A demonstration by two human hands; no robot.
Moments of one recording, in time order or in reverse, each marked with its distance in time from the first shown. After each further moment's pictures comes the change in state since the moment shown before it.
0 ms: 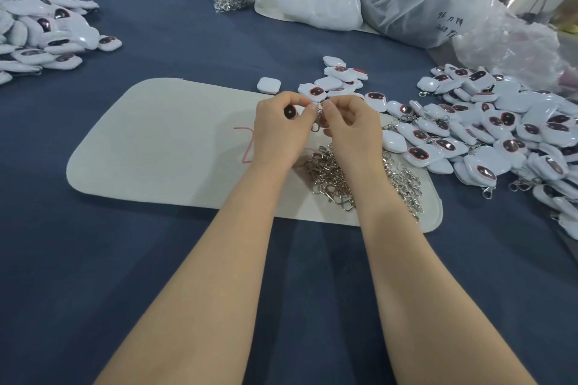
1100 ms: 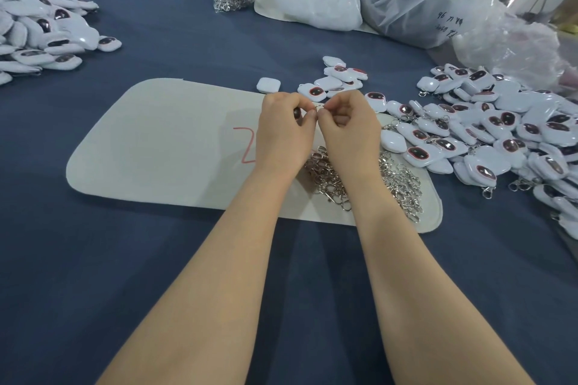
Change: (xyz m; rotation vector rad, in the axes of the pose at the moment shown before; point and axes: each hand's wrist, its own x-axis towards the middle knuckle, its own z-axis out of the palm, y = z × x) left_hand 0.002 -0.008 0.005 0.270 -0.012 0.162; right_hand -0.003 0.001 0.001 -0.090 0.051 -0.141
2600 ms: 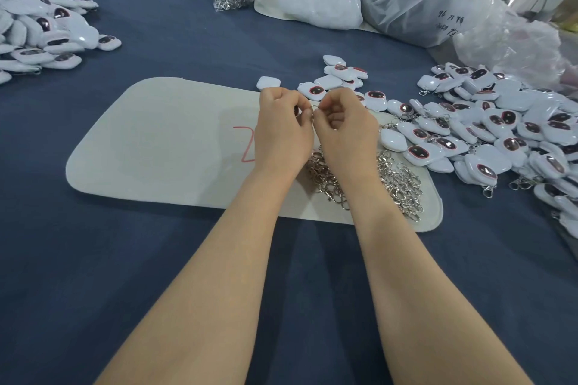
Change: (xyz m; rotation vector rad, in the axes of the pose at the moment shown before) left_hand -0.004 0.002 -0.001 0.034 0.045 0.014; right_hand -0.003 -0.001 0.002 -0.091 -0.031 -0.087
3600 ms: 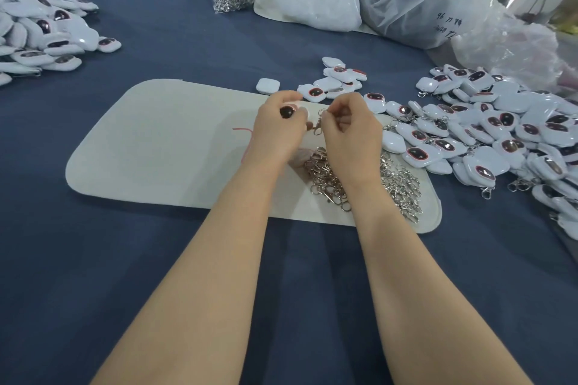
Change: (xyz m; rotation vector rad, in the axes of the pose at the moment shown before) left_hand 0.003 0.008 -0.009 -0.461 -0.089 -0.309; right_hand 0.000 0.006 -0.004 -0.014 0.054 0.014
